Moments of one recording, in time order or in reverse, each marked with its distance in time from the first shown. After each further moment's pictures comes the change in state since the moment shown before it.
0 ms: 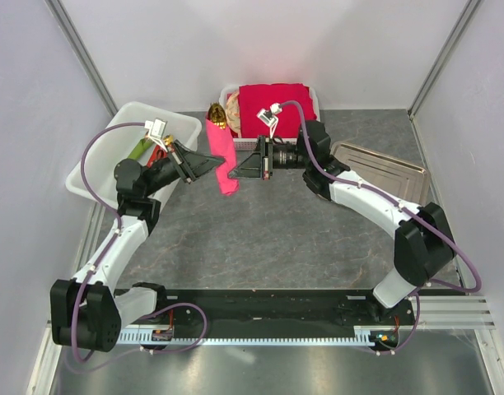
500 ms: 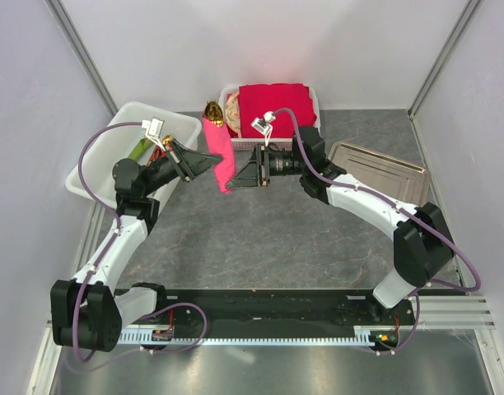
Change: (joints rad) left arm 0.017 0.001 0.003 0.003 -0.009 0.000; right arm 0.023 -0.003 -0.020 -0.033 -0.010 -0.027
